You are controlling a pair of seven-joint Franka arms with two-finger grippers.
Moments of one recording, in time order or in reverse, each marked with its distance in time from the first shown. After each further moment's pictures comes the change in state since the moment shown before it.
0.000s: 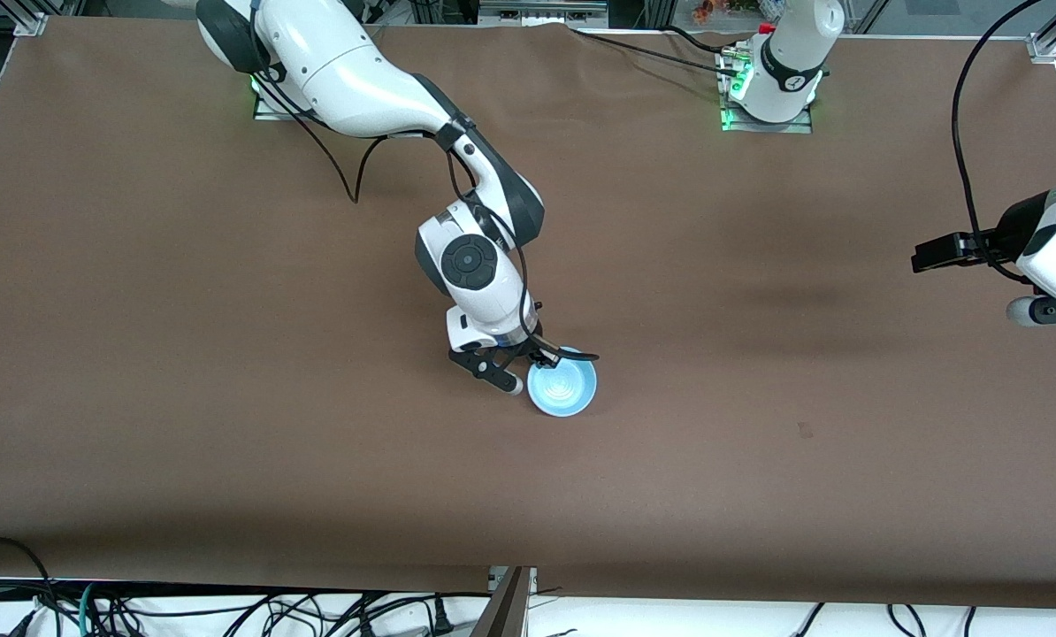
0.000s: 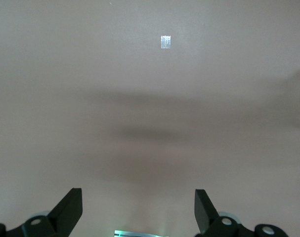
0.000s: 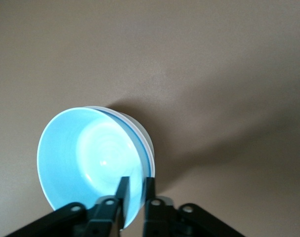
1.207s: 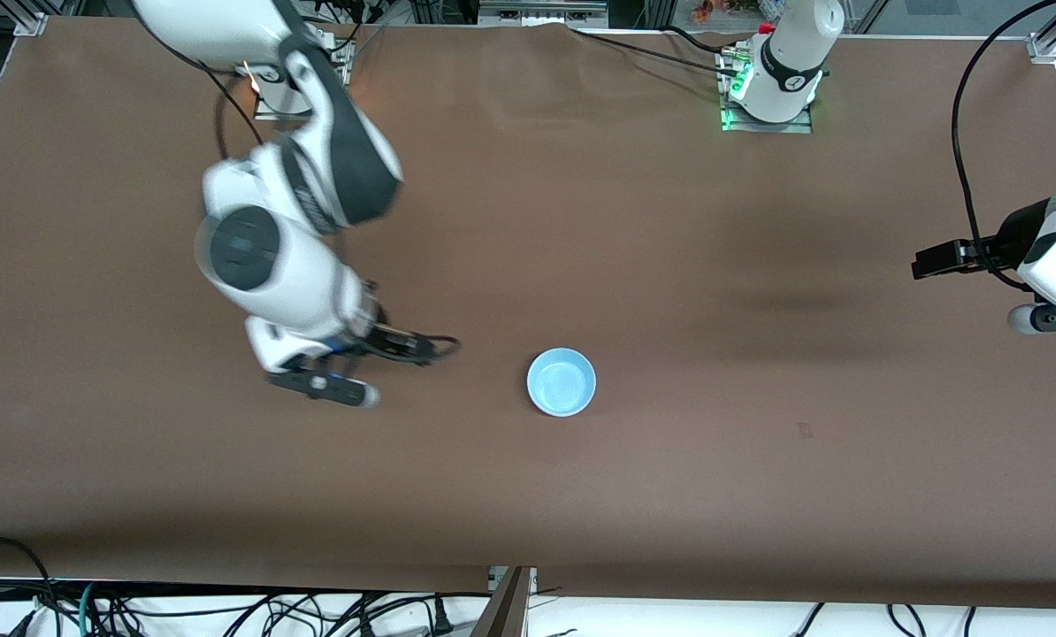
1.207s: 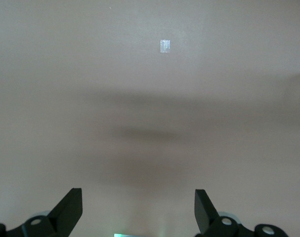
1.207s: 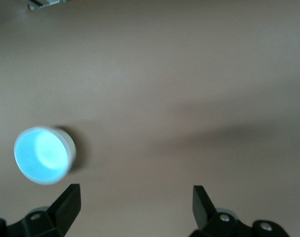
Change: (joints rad) left arm 0.000 0.021 0.000 0.025 0.000 0.002 0.000; right arm -0.217 -0.402 -0.102 -0.040 0.002 -0.579 -0.614
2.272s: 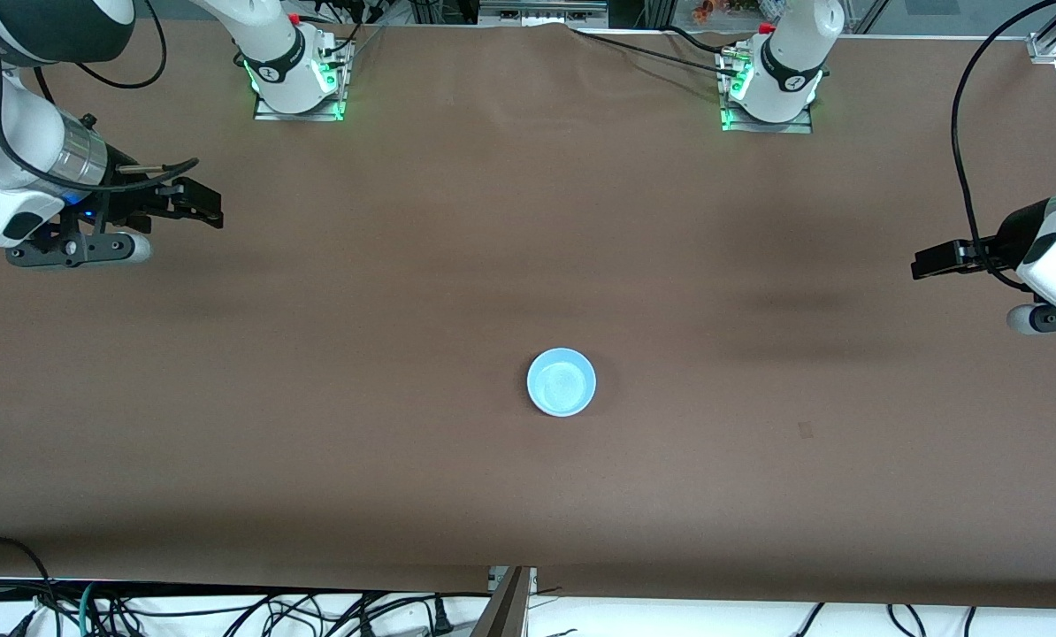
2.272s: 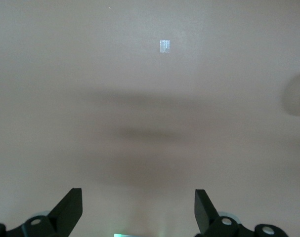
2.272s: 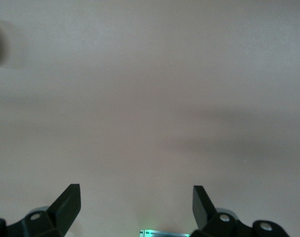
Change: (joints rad) left arm -0.001 0.001 -0.001 0.001 0.000 0.000 0.000; right arm -0.278 -0.484 0.080 -0.435 -0.122 -0.207 -0.446
